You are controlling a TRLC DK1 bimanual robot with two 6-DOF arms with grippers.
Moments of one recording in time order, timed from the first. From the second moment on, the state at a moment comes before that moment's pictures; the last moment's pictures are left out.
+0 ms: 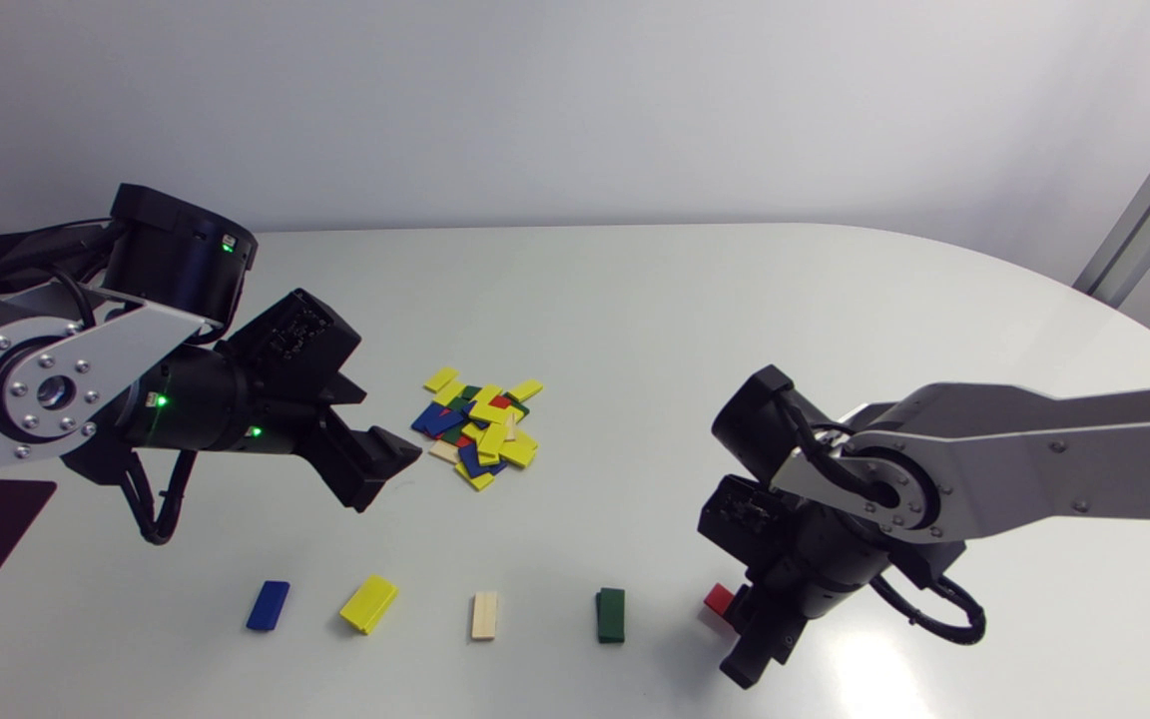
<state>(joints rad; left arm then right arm) -0.32 1.26 0.81 -0.40 0.16 0.45 0.58 1.51 0.73 -0.60 -0.05 -0.27</state>
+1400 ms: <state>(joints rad) -0.35 1.26 0.81 -0.41 0.14 0.43 0.61 1.63 0.84 -0.63 -0.16 -0.81</state>
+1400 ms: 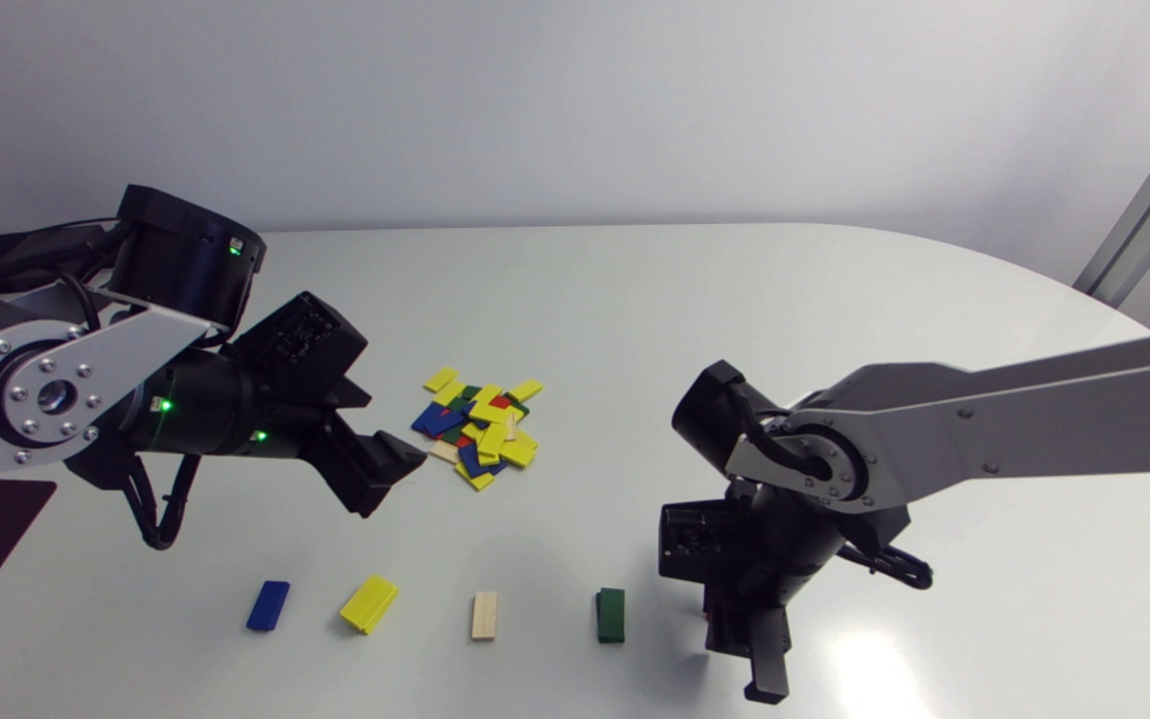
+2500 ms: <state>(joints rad) -0.35 1.35 0.82 -0.39 0.14 0.43 0.59 1.41 0.71 -0.63 0.00 -1.35</state>
